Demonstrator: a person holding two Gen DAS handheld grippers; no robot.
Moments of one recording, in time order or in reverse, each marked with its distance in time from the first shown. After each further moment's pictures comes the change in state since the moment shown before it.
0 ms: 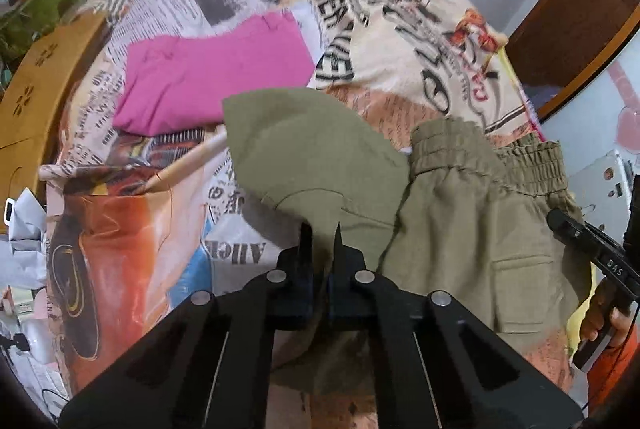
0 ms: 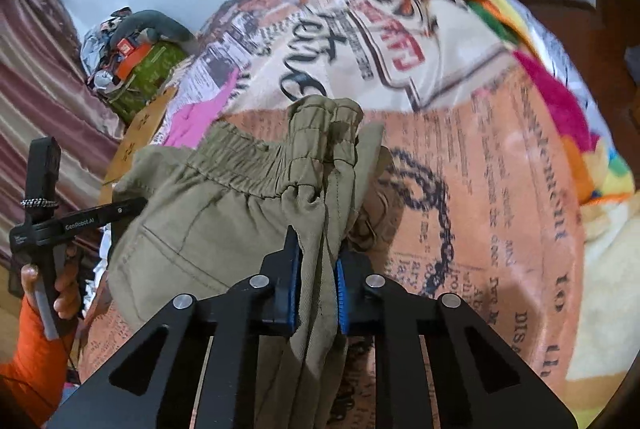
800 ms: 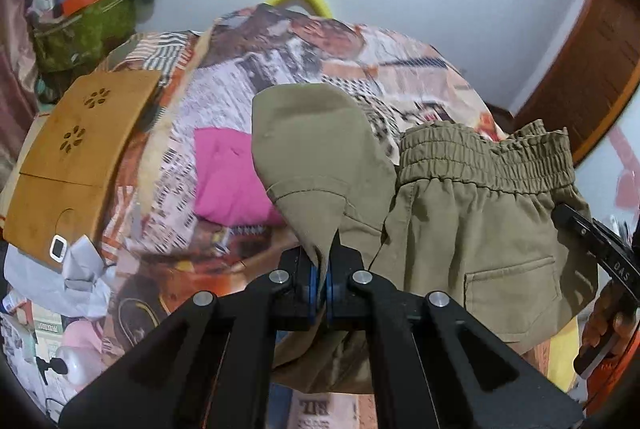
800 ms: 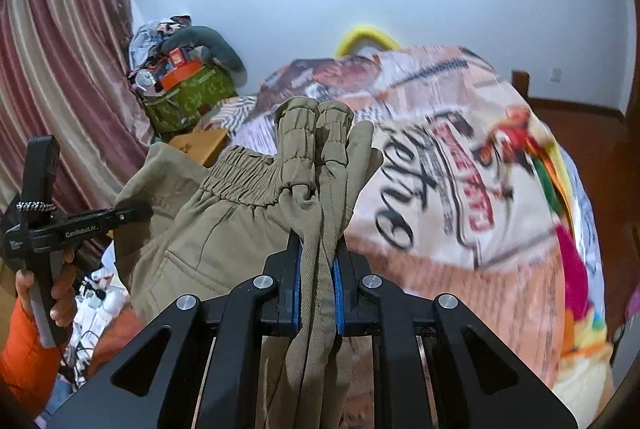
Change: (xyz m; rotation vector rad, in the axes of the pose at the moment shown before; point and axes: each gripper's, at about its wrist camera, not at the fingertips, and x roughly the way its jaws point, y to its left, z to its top) left arm -0.090 0.060 0.056 -0.097 -0.241 0.048; right arm -0.008 0.104 0.091 -0.253 -0.184 0.028
